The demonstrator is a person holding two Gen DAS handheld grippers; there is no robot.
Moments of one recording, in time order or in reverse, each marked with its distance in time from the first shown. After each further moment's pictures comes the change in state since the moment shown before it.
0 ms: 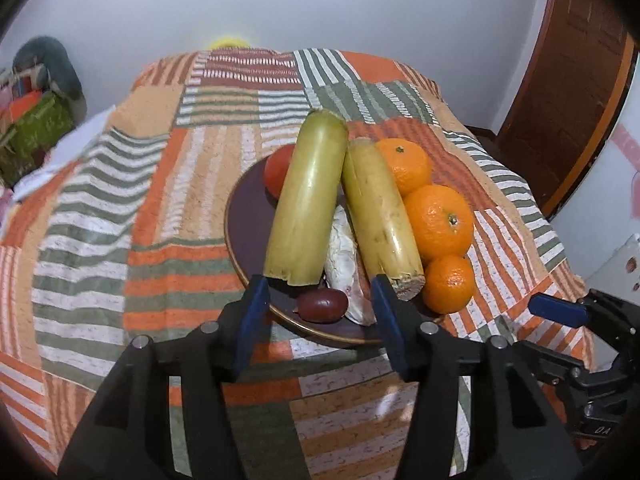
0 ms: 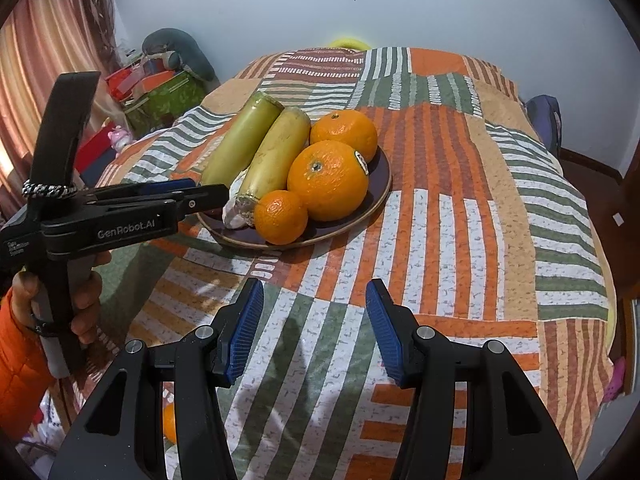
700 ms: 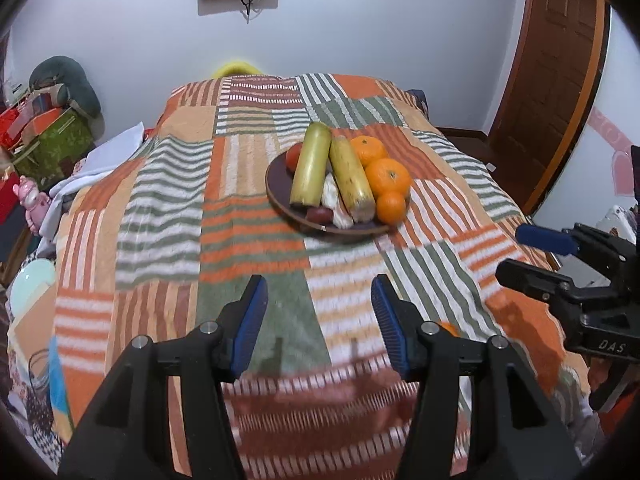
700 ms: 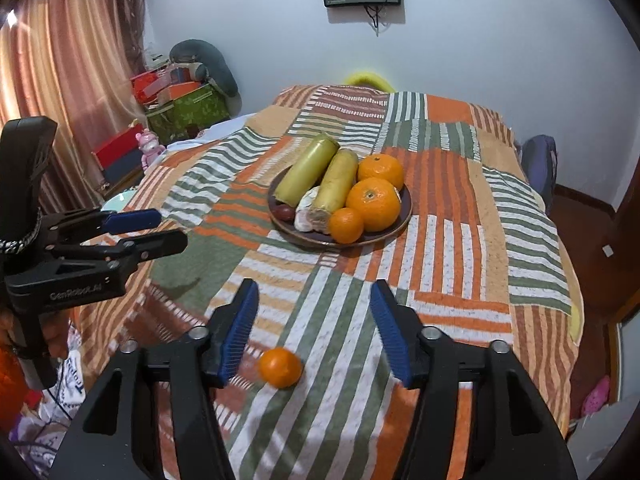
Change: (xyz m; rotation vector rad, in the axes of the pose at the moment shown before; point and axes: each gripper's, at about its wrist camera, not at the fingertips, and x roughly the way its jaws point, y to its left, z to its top) left arm -0.138 -0.007 -0.071 0.033 -0.048 0.023; right arm -0.078 0.055 -0.020 -0.086 -0.088 -0.018
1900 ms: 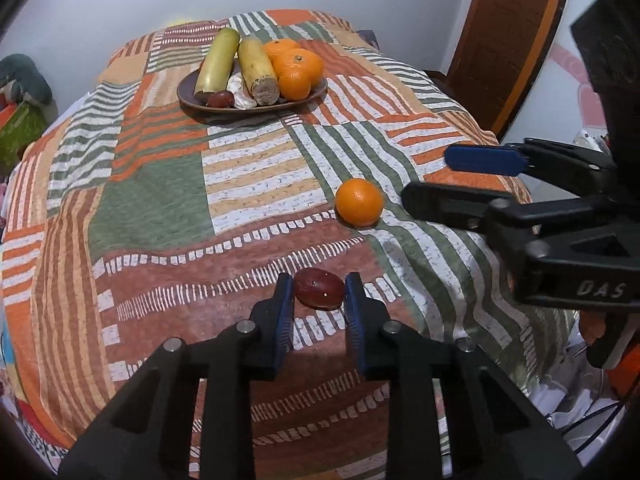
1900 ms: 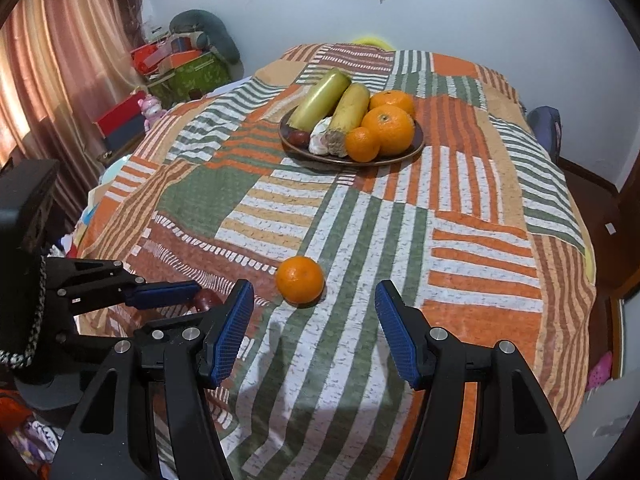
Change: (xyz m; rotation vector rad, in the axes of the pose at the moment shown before) left arm 0.021 -0.064 -0.084 0.111 0.170 -0.114; right arm 0.009 0.013 -0.050 0.006 0.116 0.015
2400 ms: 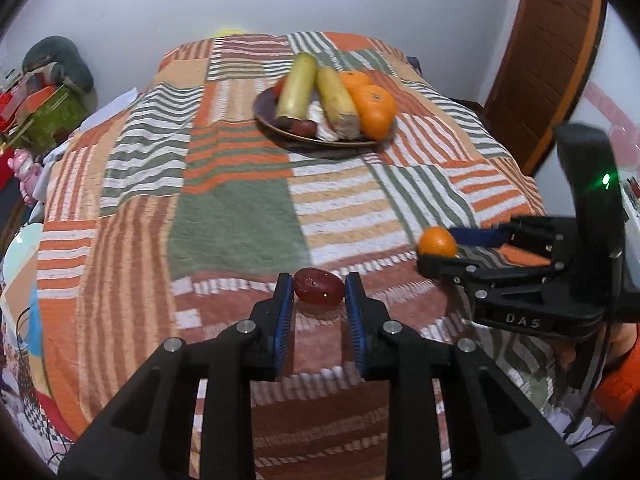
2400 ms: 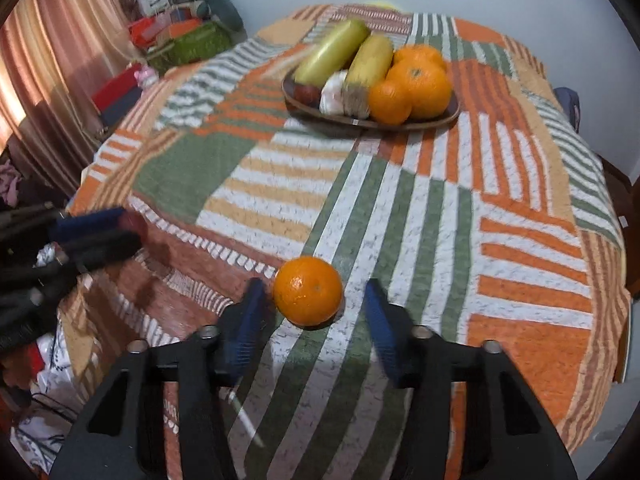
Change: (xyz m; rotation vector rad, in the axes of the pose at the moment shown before) left arm -0.022 0.056 0.013 -0.114 -0.068 0.099; right arm 0.057 0.005 0.005 -0.003 0.130 0.035
